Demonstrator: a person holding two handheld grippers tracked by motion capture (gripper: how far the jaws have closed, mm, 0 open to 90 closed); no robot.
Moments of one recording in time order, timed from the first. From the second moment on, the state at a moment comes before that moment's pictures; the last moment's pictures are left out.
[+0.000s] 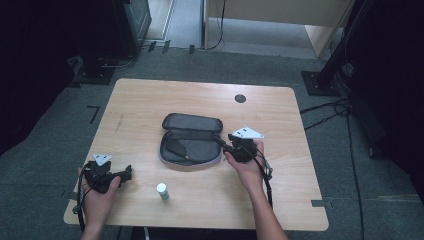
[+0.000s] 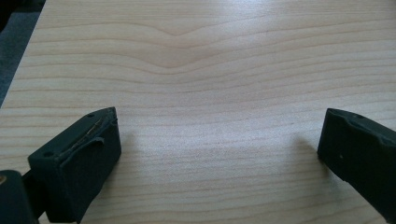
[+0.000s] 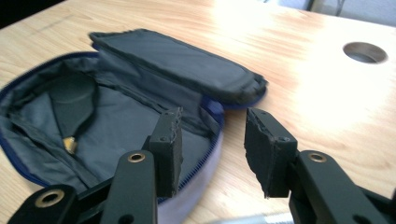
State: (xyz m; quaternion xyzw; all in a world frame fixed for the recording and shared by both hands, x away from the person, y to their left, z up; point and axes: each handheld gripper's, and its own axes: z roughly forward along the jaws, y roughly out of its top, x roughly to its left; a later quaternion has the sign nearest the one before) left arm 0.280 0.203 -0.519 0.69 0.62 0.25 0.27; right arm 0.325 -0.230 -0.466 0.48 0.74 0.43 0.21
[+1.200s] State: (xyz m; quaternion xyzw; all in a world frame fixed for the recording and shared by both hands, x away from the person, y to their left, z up) left arm 0.280 0.203 -0.519 0.69 0.62 0.25 0.27; right arm 0.326 -0.236 -0.515 0.64 0.67 0.30 0.24
